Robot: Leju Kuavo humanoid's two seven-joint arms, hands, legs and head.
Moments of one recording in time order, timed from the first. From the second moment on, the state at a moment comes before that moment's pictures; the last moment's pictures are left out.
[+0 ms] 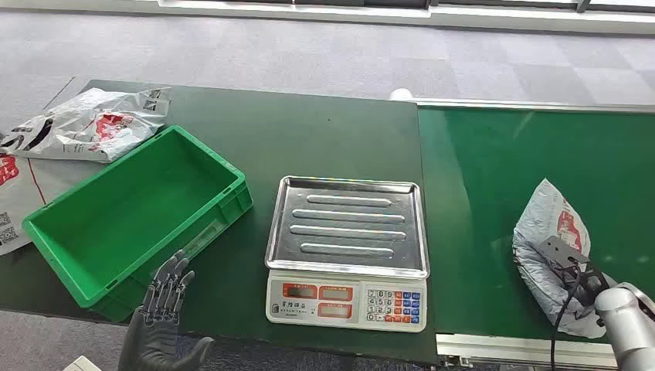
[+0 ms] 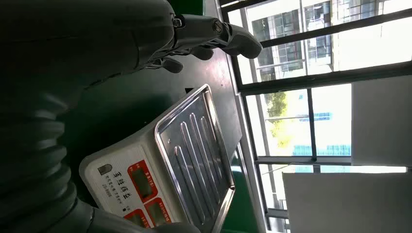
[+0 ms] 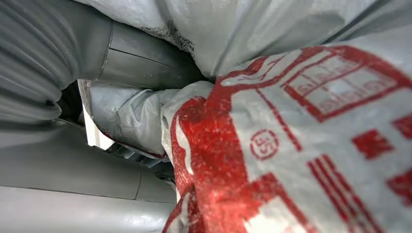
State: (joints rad) left arm 0.42 -0.13 -0.07 -1.84 -0.01 -0.31 -0.56; right arm -0.40 -0.55 -0.17 -0.49 0.84 0.28 0.15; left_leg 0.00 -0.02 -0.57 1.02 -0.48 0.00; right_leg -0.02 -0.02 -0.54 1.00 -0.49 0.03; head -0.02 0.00
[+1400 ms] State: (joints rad) left arm 0.39 -0.09 -0.15 -1.82 0.06 -0.13 -0.62; right arm -0.19 -0.34 -0.18 -1.42 0.45 -0.54 -0.35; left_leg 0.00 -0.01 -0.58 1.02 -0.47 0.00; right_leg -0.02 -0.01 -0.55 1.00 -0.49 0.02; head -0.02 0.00
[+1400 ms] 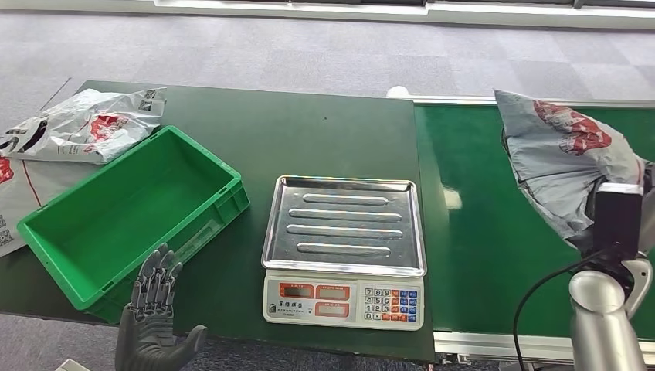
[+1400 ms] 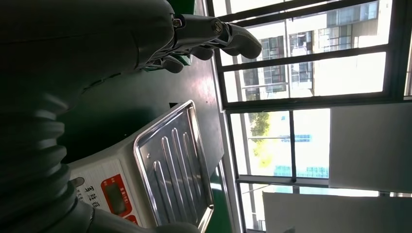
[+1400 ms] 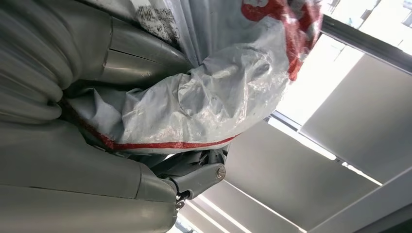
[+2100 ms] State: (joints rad) left arm 0.40 -0.08 -0.16 -1.82 0.07 -0.11 -0.62; right arm -0.21 -0.34 -0.14 -1.44 0.42 -0.49 -0.35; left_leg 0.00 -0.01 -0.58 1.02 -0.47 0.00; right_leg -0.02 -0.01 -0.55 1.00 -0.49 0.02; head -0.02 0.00
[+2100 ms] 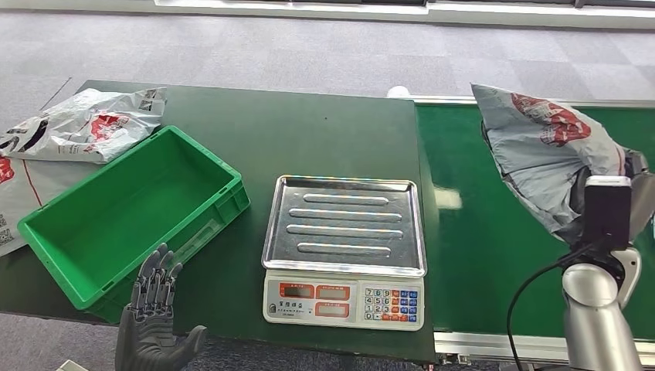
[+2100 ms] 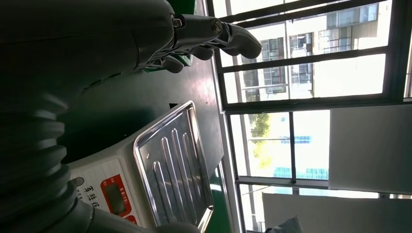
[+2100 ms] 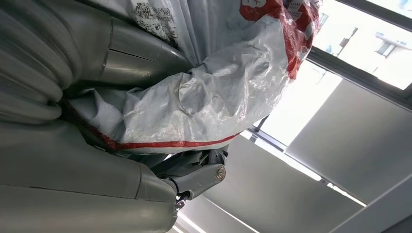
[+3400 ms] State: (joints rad) left arm 0.39 -0.14 -0.05 -1.80 -0.05 -0.19 -0.65; right arm -0.63 0.05 0.73 -1.31 0.57 0.02 -0.17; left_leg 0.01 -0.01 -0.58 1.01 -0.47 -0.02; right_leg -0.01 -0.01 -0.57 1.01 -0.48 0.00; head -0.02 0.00
